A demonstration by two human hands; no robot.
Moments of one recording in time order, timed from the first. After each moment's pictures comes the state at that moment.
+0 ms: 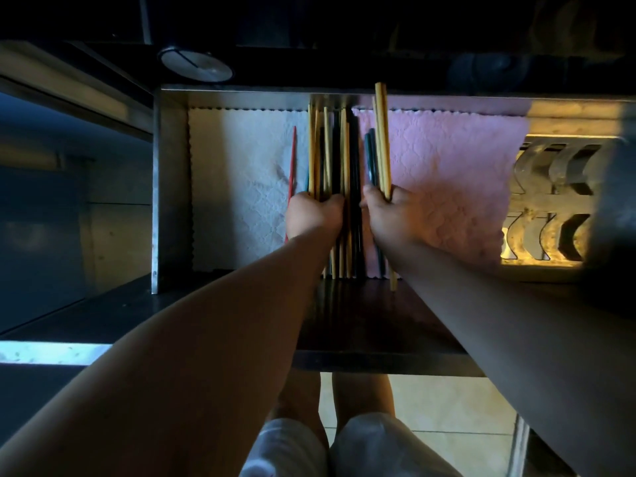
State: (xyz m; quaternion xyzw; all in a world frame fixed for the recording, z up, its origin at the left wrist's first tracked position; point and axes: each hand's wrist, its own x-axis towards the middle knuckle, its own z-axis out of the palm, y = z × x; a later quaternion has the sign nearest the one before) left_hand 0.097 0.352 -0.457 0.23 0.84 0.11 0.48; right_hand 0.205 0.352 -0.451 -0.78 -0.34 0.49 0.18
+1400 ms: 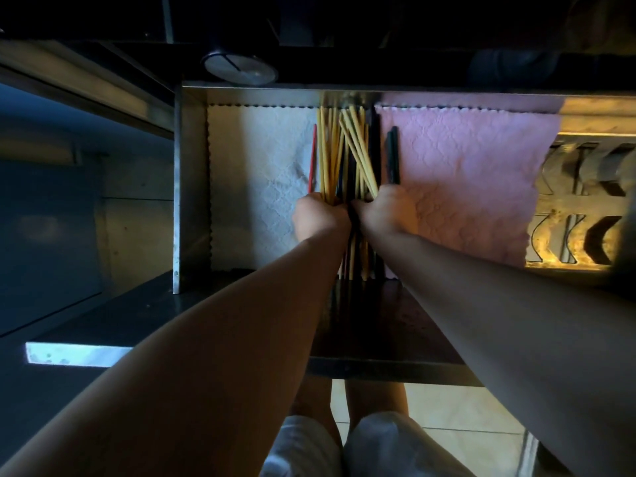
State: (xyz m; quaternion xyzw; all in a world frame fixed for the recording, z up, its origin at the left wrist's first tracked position) left_hand 0.078 0.350 -0.466 0.22 0.85 0.09 0.48; right_hand 0.167 0.363 -0.471 -0.80 -0.44 0.40 -0.04
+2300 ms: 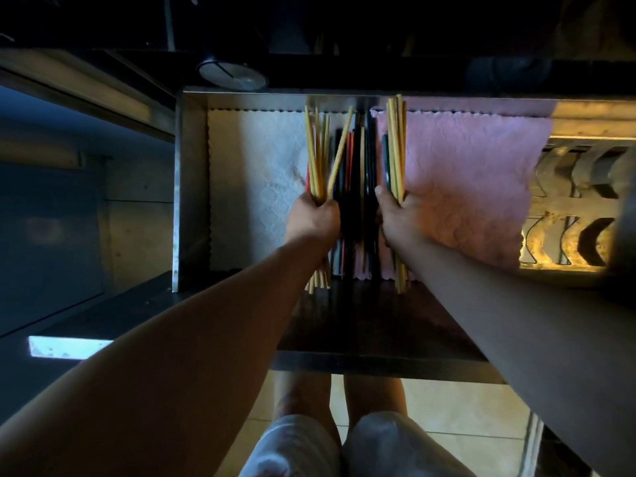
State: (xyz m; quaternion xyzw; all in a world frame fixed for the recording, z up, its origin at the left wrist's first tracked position) left_hand 0.070 0.347 -0.450 0.24 0.81 0.12 0.52; right_hand 0.196 0.351 -0.469 -0.79 -0.33 0.49 0.15
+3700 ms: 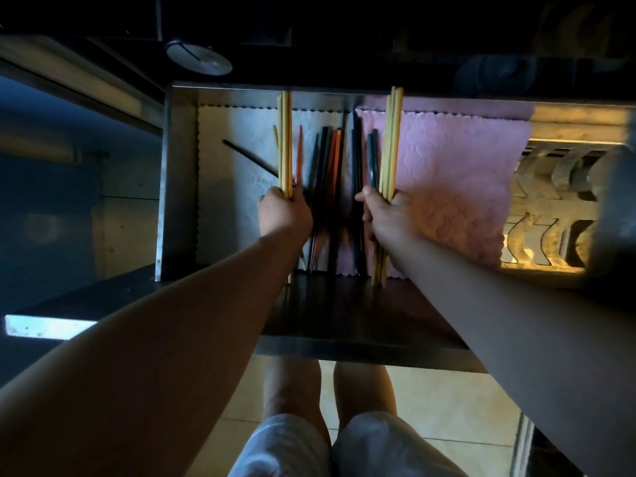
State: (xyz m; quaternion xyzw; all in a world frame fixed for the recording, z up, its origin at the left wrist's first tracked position) left_hand 0.062 0.345 -0.457 0.26 0.87 0.09 0.40; right_hand 0.208 0.348 -0.449 -0.74 -0.29 0.58 0.19
